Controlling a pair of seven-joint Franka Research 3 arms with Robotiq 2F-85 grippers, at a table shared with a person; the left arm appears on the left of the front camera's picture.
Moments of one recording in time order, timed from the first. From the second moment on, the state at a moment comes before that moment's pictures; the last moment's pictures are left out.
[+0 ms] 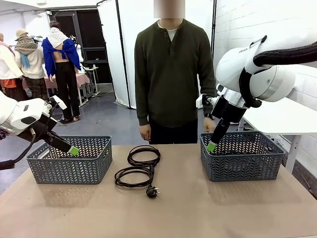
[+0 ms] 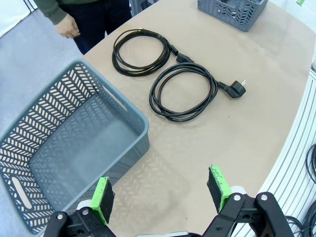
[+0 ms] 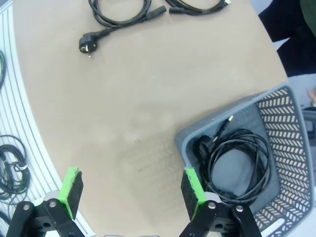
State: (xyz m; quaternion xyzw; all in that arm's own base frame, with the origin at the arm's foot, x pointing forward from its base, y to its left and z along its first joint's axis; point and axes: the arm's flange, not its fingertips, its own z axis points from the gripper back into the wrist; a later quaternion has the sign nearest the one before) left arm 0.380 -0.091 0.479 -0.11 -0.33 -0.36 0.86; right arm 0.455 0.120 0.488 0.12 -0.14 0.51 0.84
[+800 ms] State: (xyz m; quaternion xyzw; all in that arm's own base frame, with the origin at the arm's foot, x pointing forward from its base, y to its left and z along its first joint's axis) left arm 0.380 -0.091 0.479 -0.11 -0.33 -0.36 0.86; right arm 0.455 0.120 0.488 0.12 -0.14 0.51 0.84
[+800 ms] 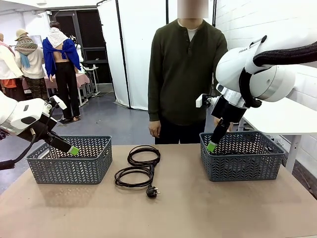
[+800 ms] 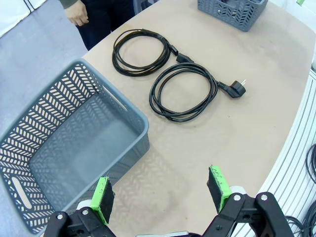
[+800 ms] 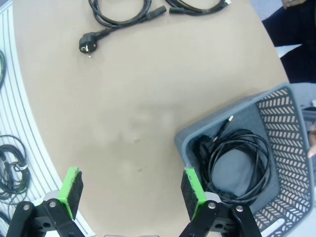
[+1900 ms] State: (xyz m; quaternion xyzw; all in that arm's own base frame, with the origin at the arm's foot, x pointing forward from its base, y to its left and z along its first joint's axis) left arm 0.380 -0.091 0.479 -0.11 -0.33 -0.36 0.86; right arm 0.453 0.126 0.490 0.12 -0.13 0.50 0.85
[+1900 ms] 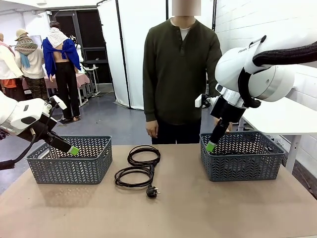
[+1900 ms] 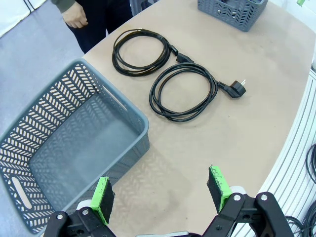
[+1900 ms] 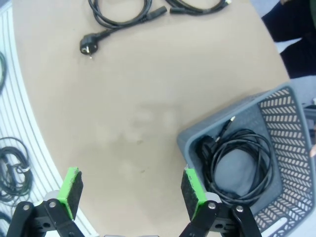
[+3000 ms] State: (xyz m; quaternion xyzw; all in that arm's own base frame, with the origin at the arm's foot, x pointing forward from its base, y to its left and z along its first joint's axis) left arm 0.380 -0.091 0.479 -0.11 -0.33 -0.36 0.86; right arm 0.477 0.258 0.495 0.10 -0.03 0.35 0.93
